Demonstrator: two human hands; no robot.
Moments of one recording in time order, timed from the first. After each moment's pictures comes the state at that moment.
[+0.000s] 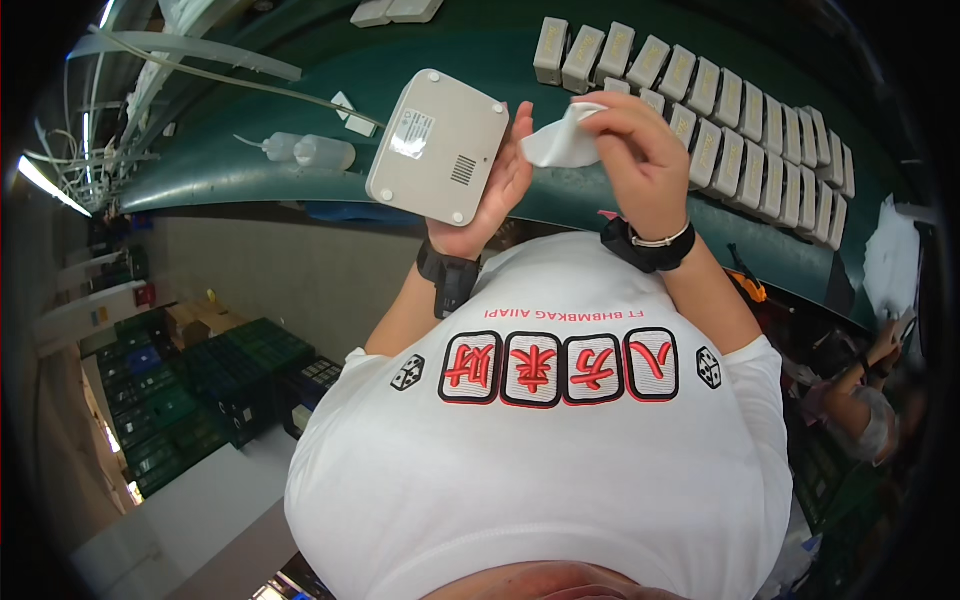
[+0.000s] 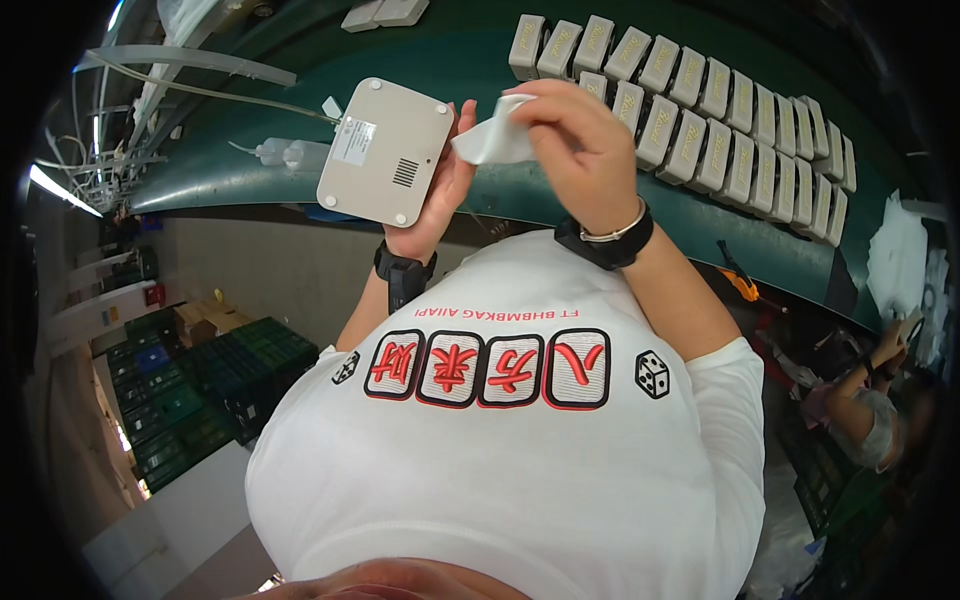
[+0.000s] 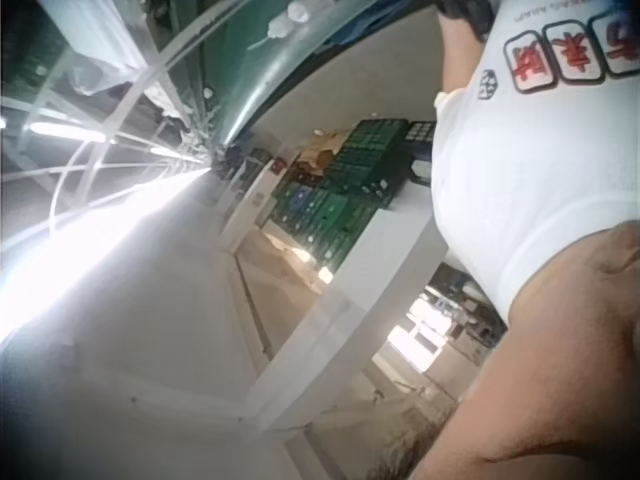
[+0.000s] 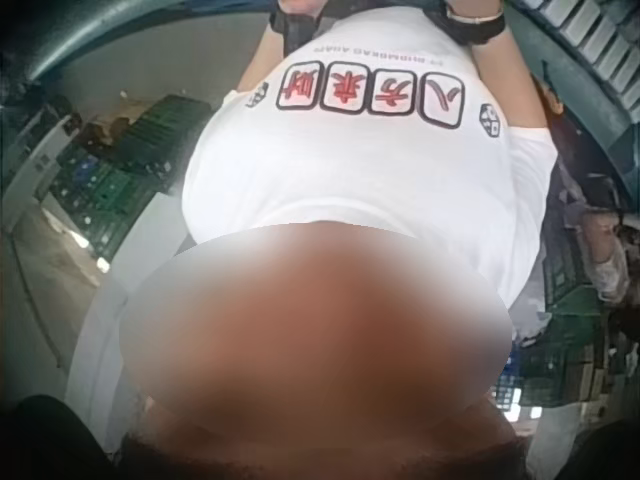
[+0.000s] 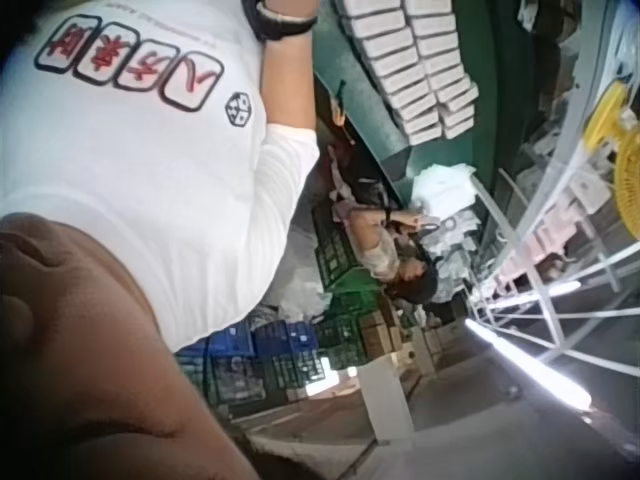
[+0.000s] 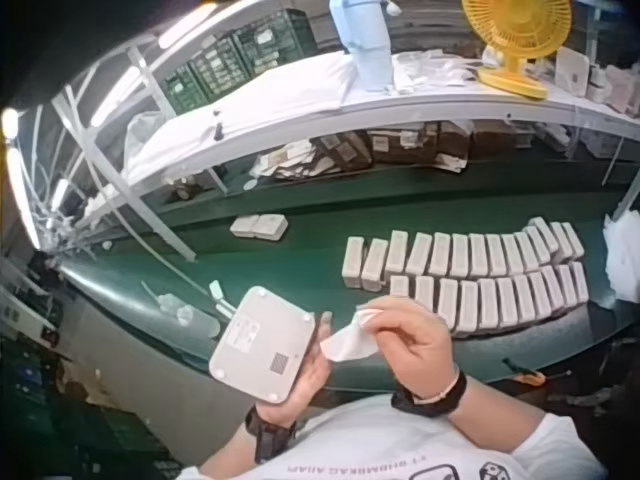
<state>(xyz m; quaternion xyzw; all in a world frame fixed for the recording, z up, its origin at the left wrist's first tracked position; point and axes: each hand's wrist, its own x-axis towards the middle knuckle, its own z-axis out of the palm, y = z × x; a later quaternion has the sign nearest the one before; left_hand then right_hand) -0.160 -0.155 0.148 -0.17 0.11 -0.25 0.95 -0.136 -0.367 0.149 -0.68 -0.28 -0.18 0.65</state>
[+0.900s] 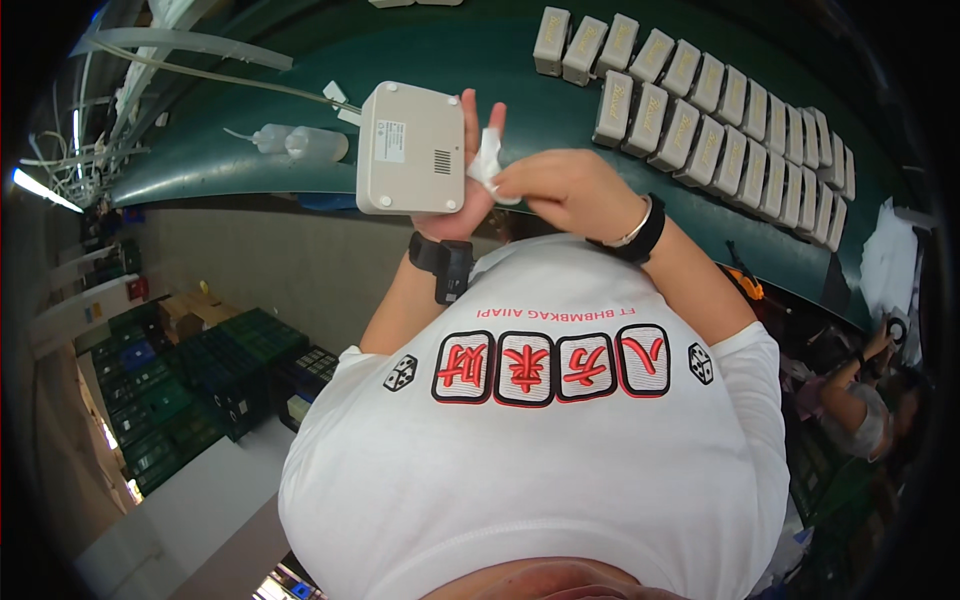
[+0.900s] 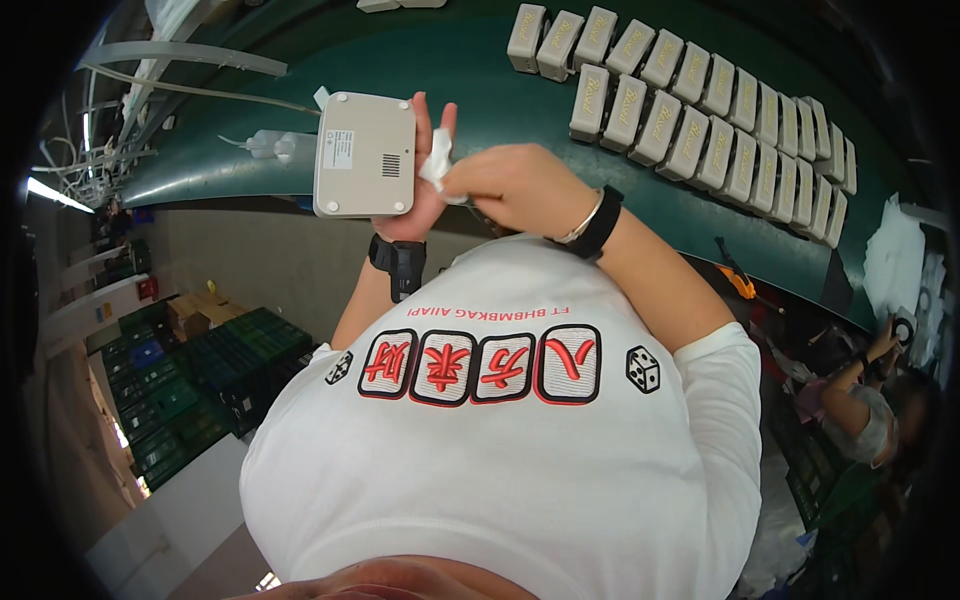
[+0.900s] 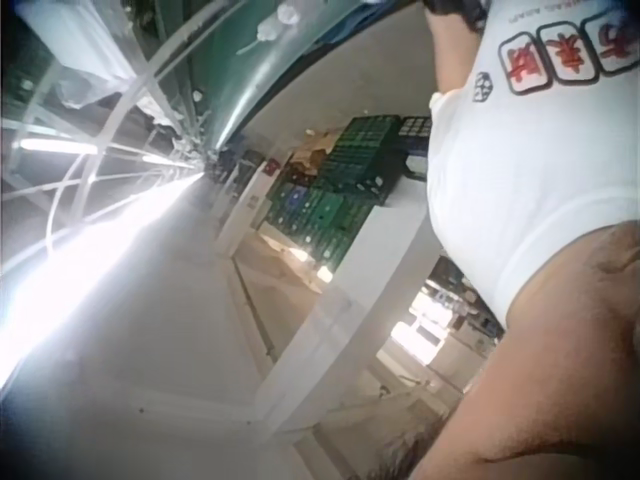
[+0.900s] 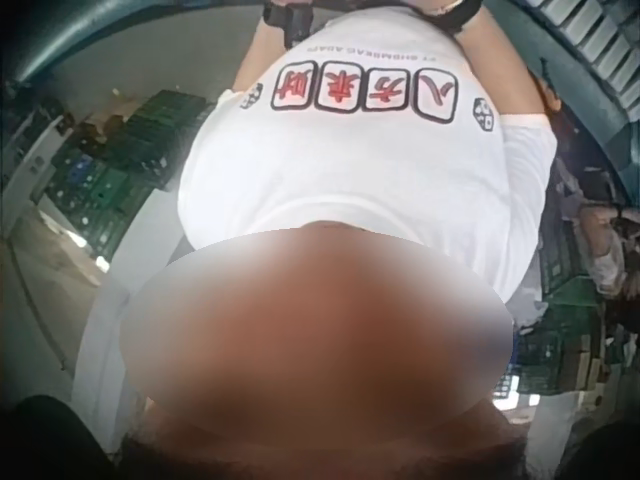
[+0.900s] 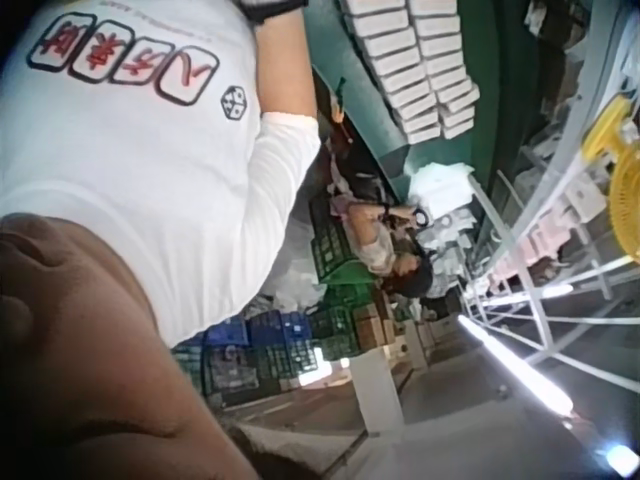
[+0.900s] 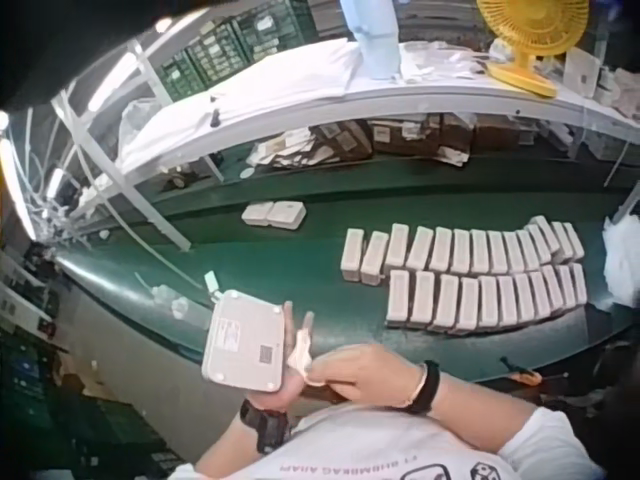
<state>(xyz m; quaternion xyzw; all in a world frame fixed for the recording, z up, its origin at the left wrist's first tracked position) -0.160 -0.145 0.121 -0.01 0.06 -0.11 0.99 -0.136 -0.340 0.122 -0.72 -0.50 -0.01 0.48</state>
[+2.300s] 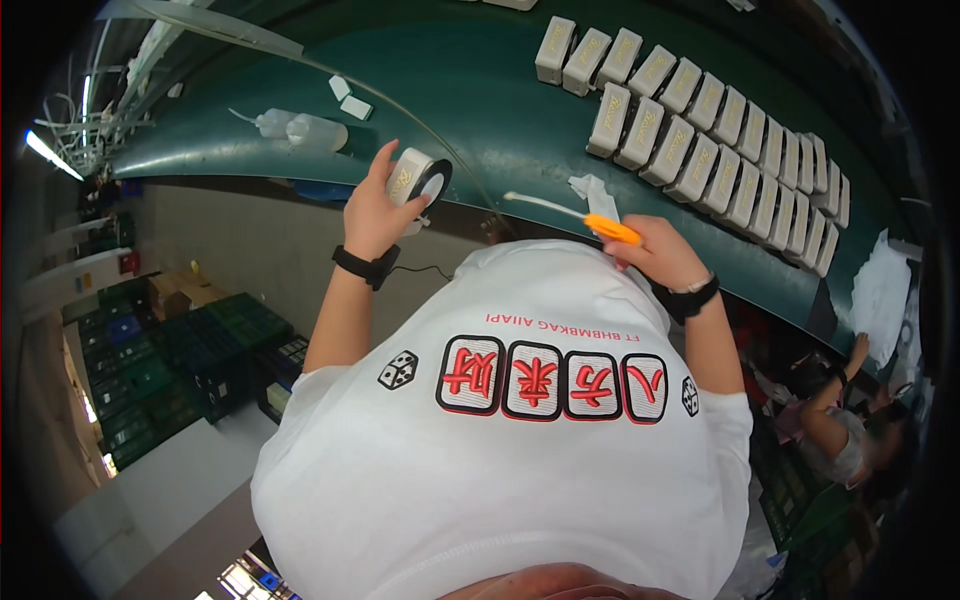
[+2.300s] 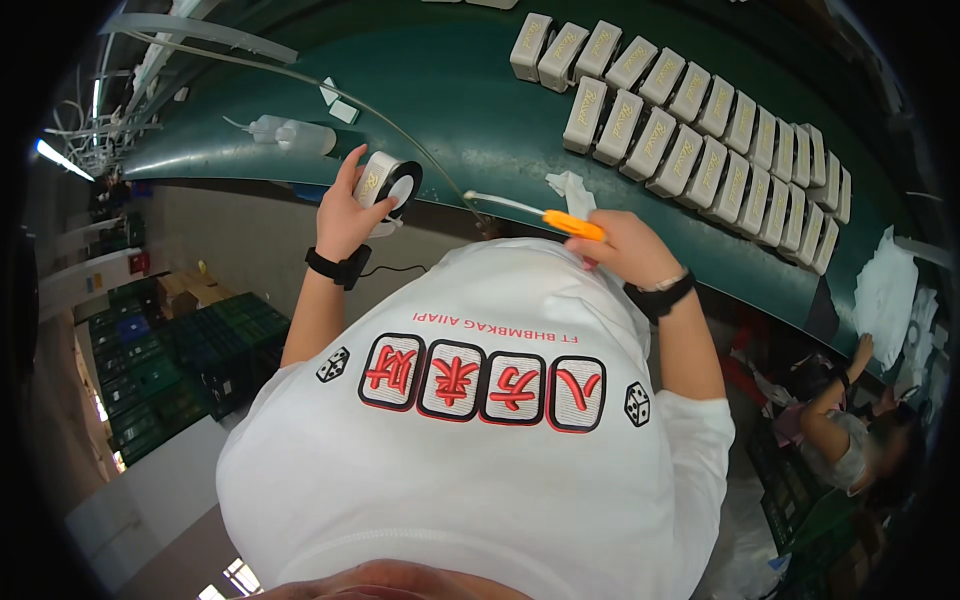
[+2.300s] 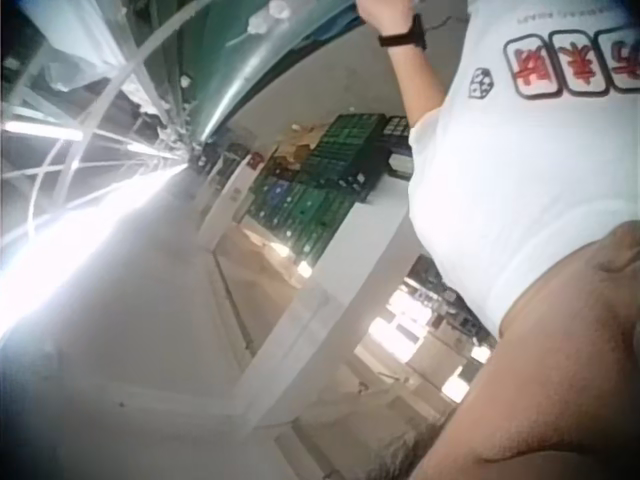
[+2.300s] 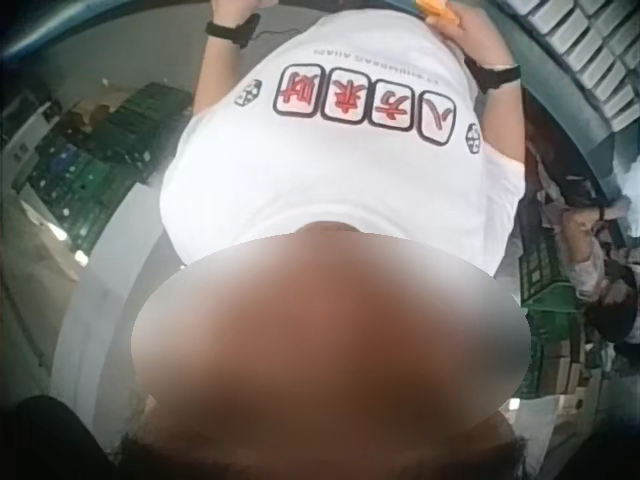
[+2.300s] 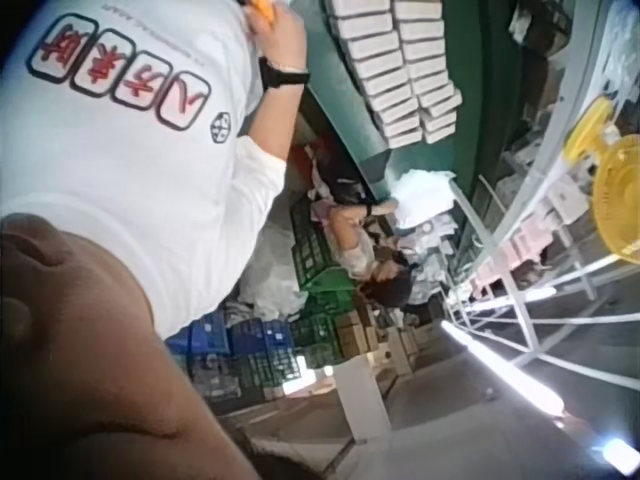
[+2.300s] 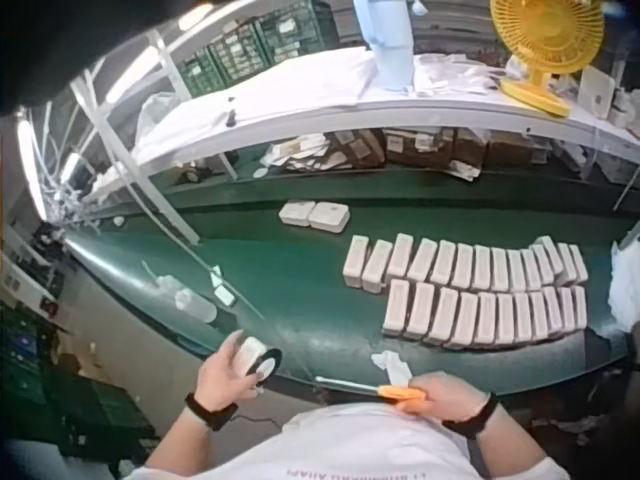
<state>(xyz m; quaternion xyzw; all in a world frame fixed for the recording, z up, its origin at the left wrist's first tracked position) -0.185 -0.033 0.131 0.95 0.08 -0.05 0.29 -0.169 -0.419 0.070 -0.79 -0.25 0.18 0.52</state>
